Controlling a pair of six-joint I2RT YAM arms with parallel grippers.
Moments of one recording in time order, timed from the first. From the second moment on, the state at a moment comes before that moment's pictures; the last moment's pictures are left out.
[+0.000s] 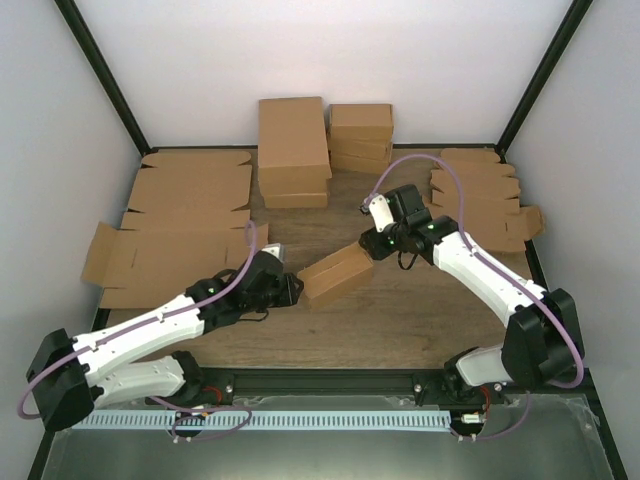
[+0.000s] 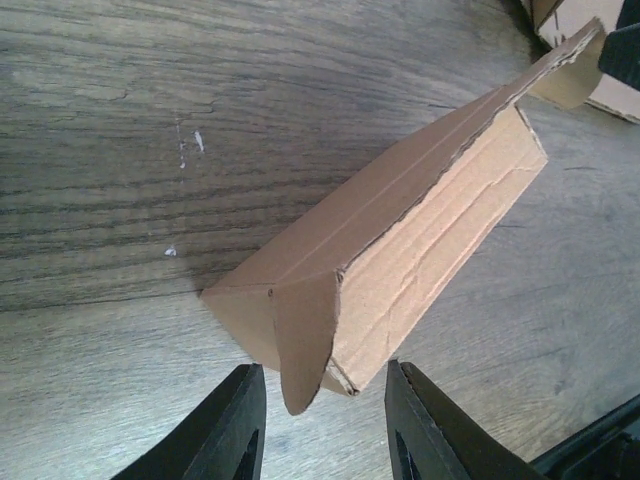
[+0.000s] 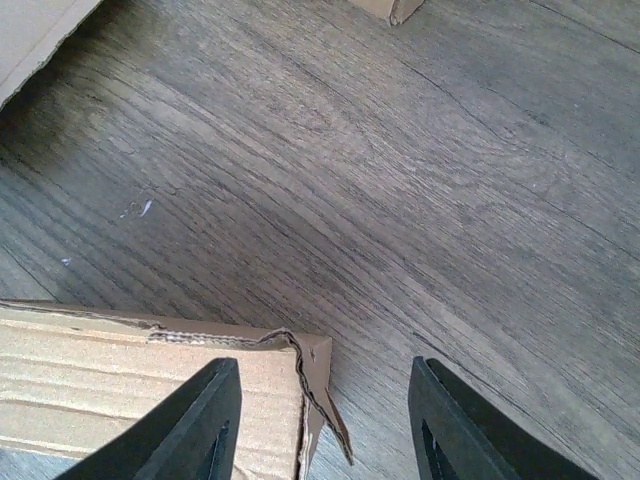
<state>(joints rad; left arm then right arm) -0.93 1.06 0.70 -0.42 -0.08 -0.89 0.47 1.38 1.04 -0.57 -0.17 -0.09</state>
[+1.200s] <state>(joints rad) -0.93 1.20 0.80 -0.45 -0.12 -0.92 0.48 1.29 0.91 -0.50 -0.27 0.12</state>
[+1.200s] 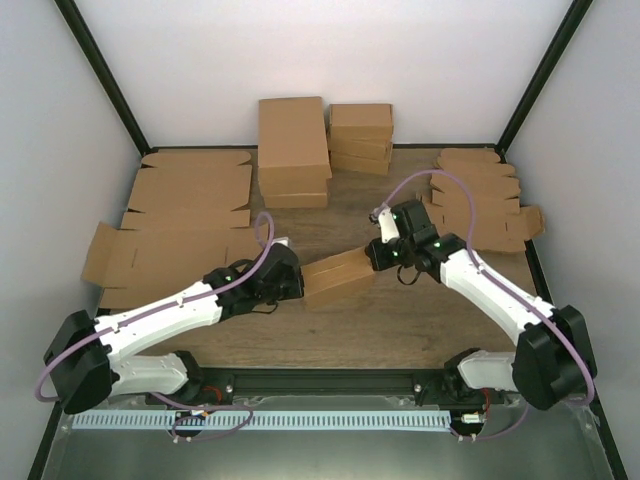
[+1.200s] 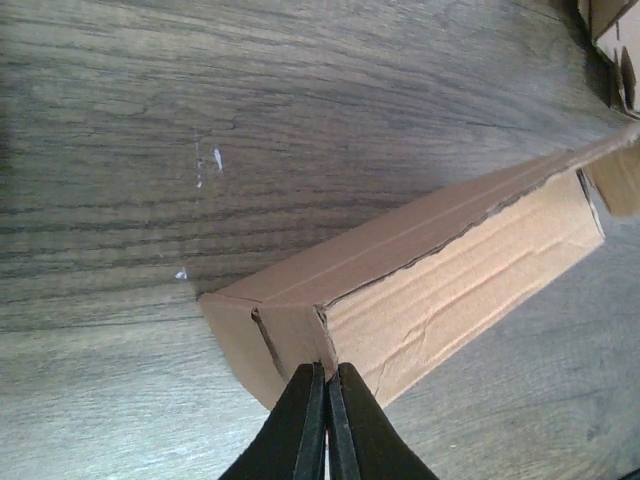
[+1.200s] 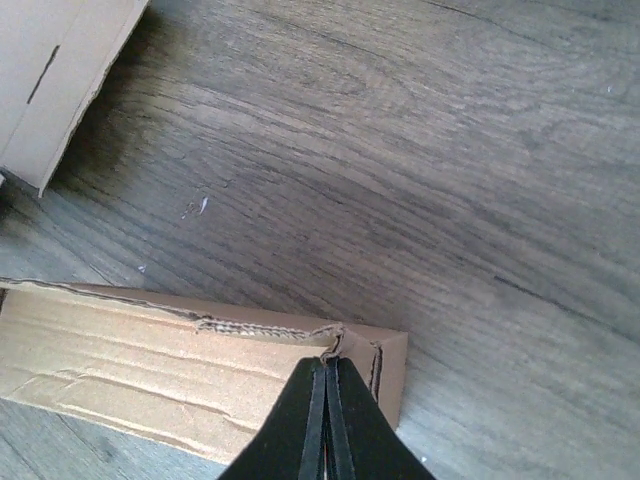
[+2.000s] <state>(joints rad) -0.93 1.24 0.82 -0.48 -0.15 -0.89 0.61 1.20 0.80 -0.41 -0.05 0.33</state>
